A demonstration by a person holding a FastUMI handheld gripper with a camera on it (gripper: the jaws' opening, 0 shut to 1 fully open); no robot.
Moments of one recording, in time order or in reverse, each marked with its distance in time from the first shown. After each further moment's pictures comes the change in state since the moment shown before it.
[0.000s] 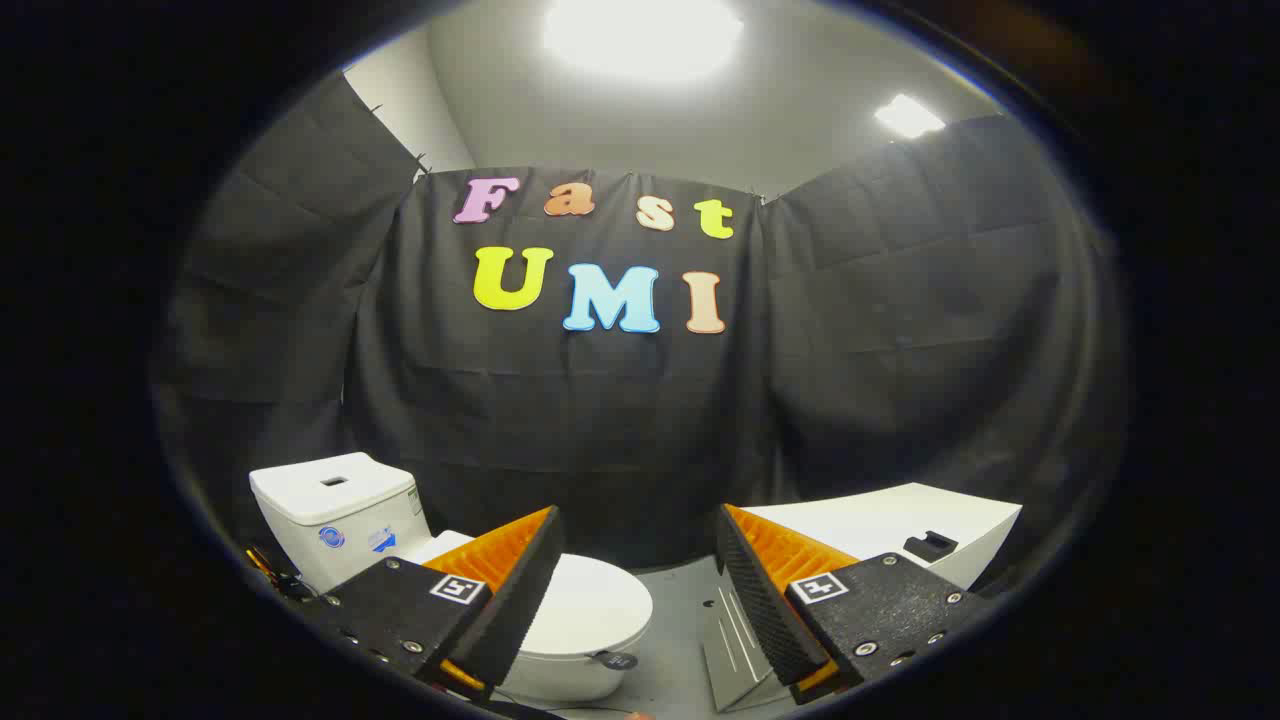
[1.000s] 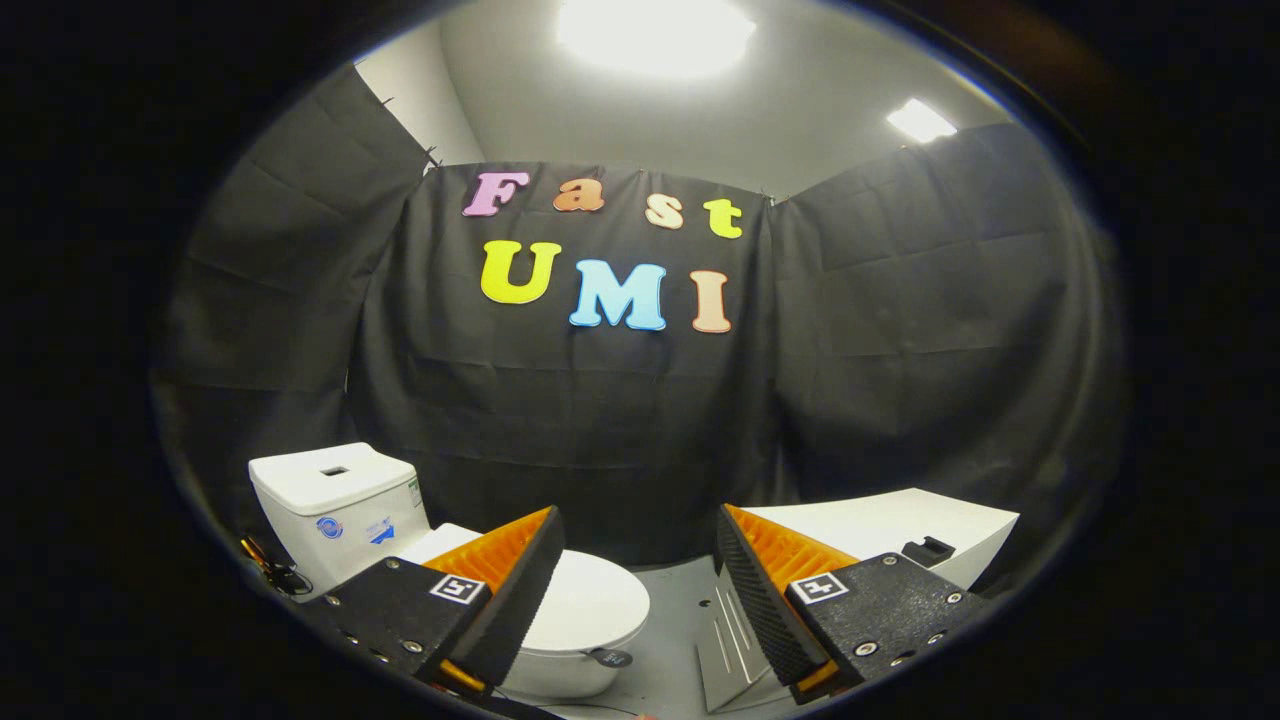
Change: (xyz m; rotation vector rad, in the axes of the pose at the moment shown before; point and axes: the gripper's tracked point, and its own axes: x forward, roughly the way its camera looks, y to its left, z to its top) arm 0.001 0.000 -0.006 -0.027 0.016 0.010
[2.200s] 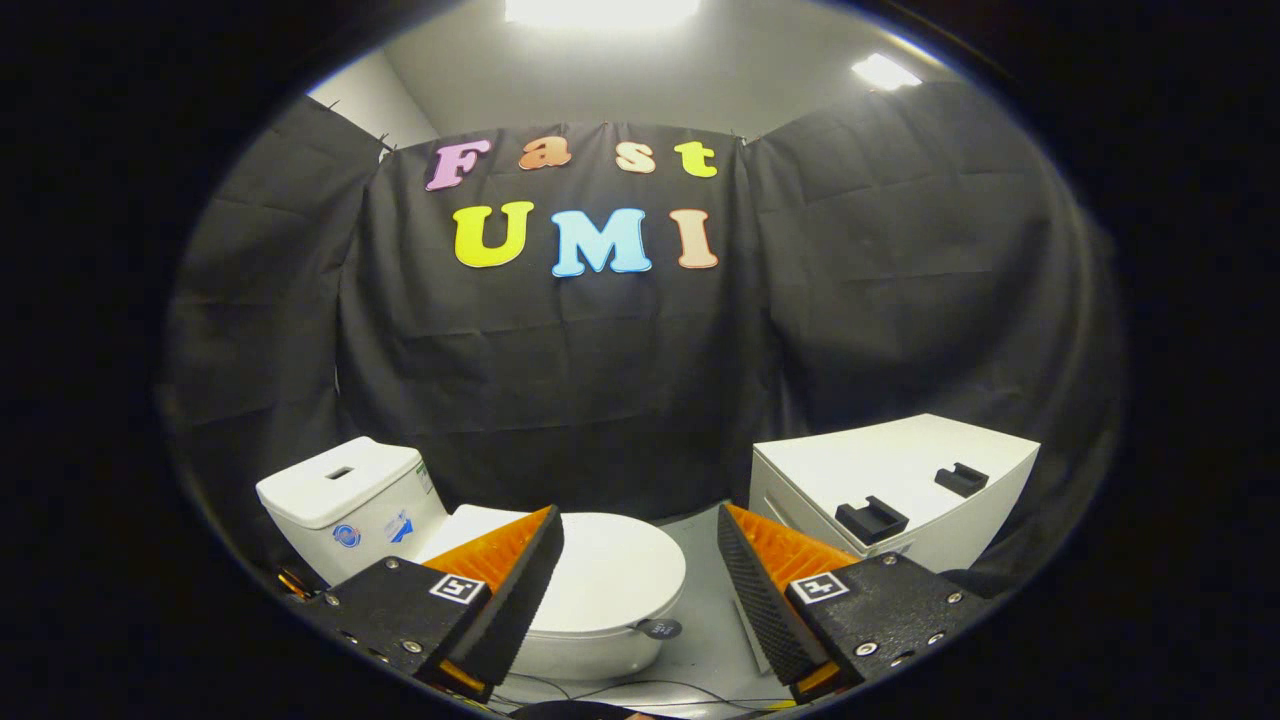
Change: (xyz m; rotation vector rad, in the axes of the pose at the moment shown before) arm 0.015 0.036 -0.044 0.140 0.184 -0.033
